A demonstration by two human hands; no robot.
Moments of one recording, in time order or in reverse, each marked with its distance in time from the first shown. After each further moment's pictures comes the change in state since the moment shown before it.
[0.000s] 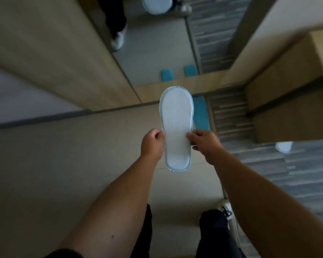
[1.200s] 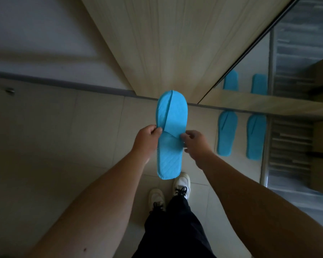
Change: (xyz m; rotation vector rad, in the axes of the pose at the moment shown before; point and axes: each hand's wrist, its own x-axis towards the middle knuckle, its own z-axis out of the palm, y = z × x) left_hand 0.176 -0.168 -0.218 -0.227 0.013 -0.149; right_hand 0.116 -0.037 0.325 -0.296 -0.072 0.037
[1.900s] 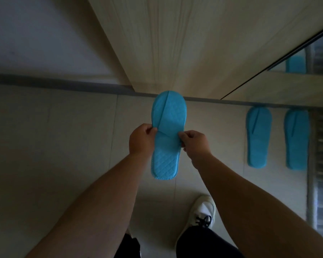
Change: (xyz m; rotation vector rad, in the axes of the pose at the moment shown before) left_hand 0.195 -0.124 0.004 0.238 0.160 0.086; right_hand 0.189 0.068 0.119 0.086 0.132 0.036
